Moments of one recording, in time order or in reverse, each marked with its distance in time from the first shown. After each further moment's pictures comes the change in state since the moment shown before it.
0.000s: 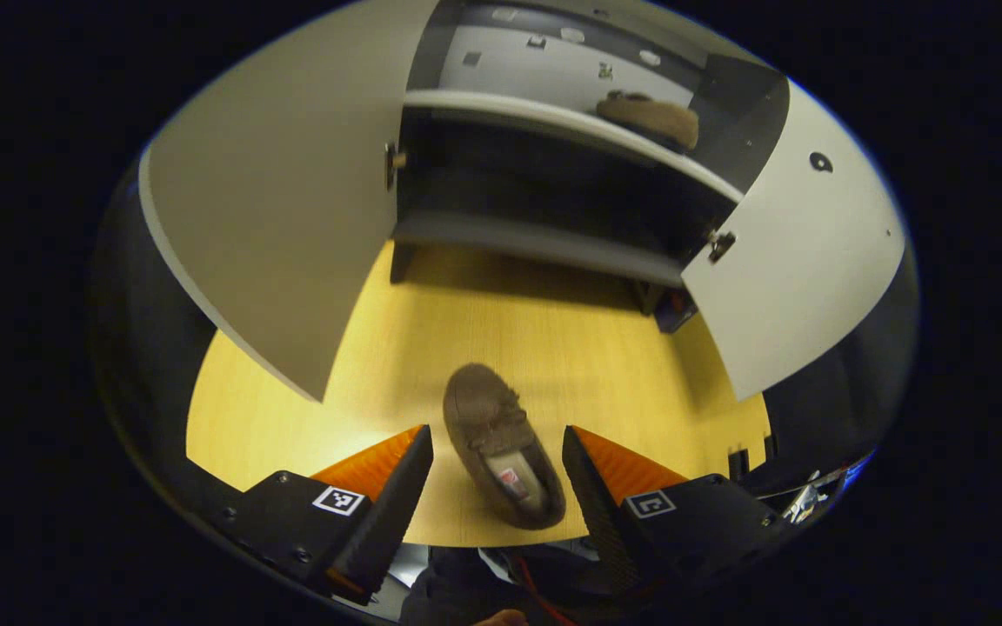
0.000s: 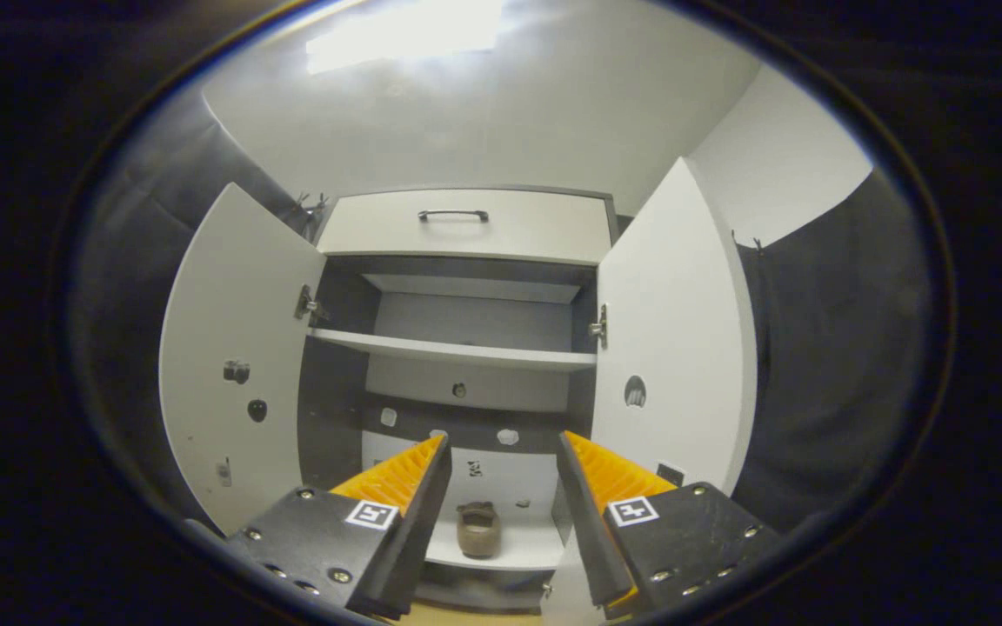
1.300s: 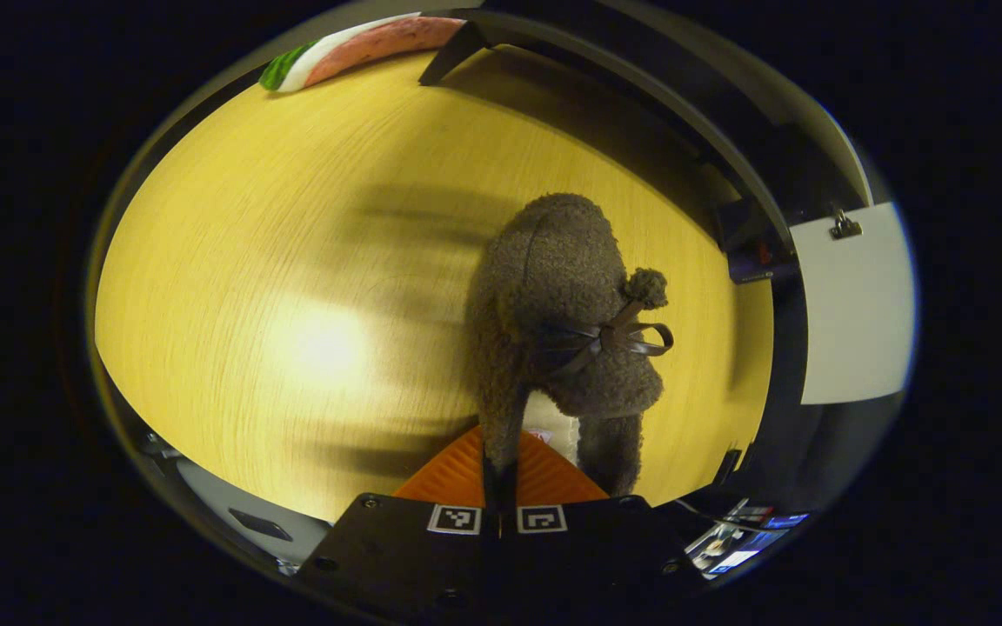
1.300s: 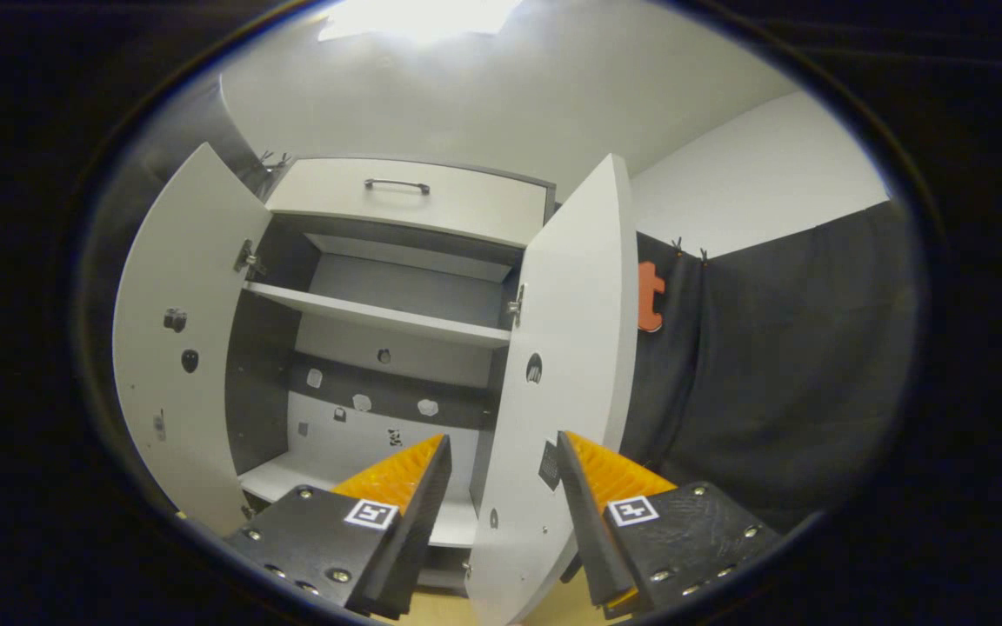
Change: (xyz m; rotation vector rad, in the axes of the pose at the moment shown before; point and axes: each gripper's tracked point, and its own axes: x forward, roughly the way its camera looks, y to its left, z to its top) left arm 0.089 0.025 -0.086 -0.281 0.332 -0.045; right arm -0.024 -0.063 -0.015 -0.118 0.074 -0.190
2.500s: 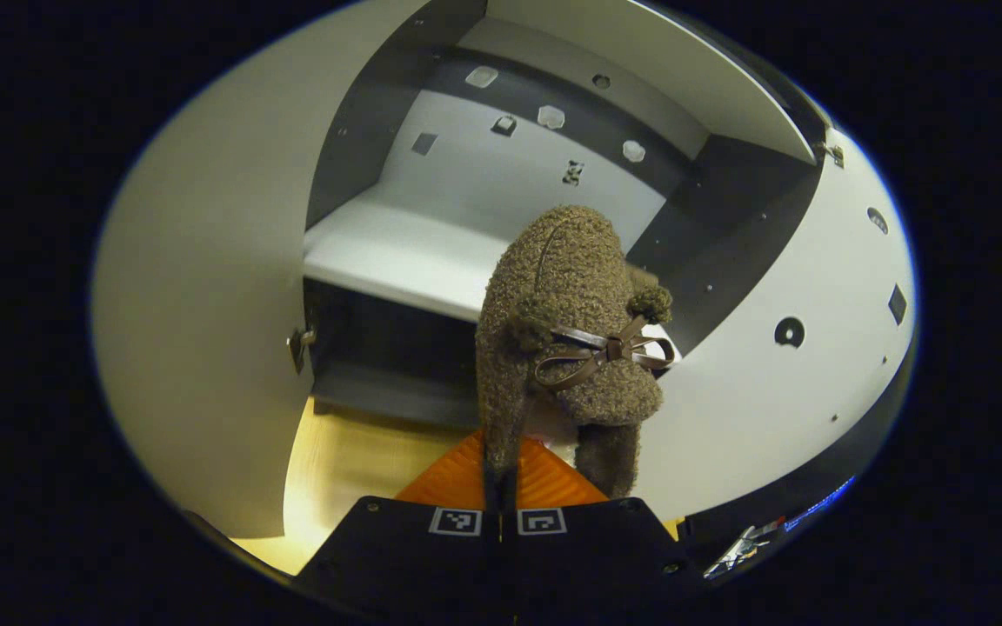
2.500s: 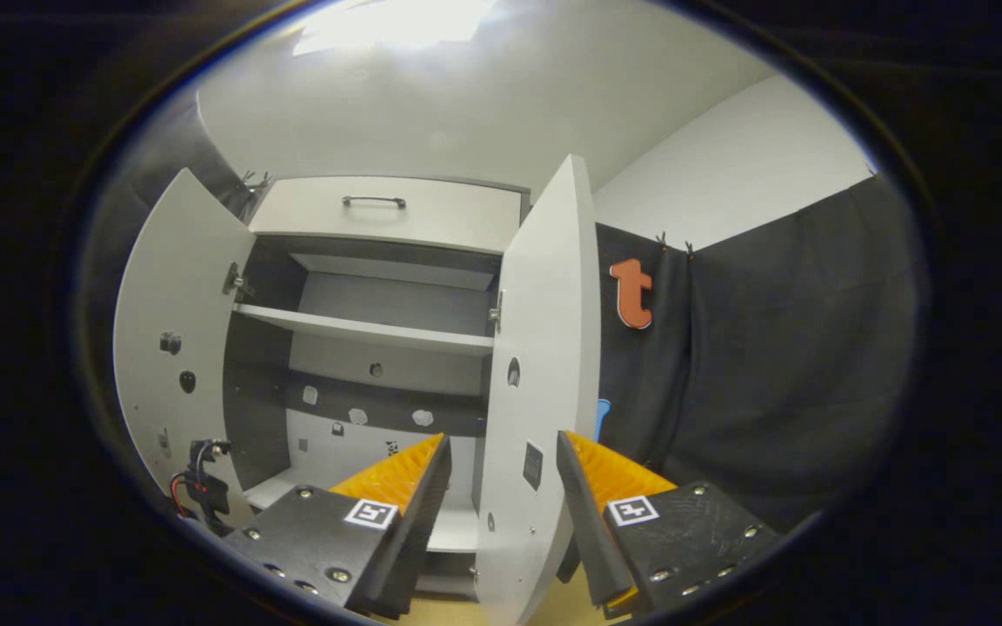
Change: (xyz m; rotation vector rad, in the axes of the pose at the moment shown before) left arm -0.245 -0.190 0.238 0.268 -0.640 -0.222; right arm -0.006 -0.022 0.006 0.079 -0.031 -0.026
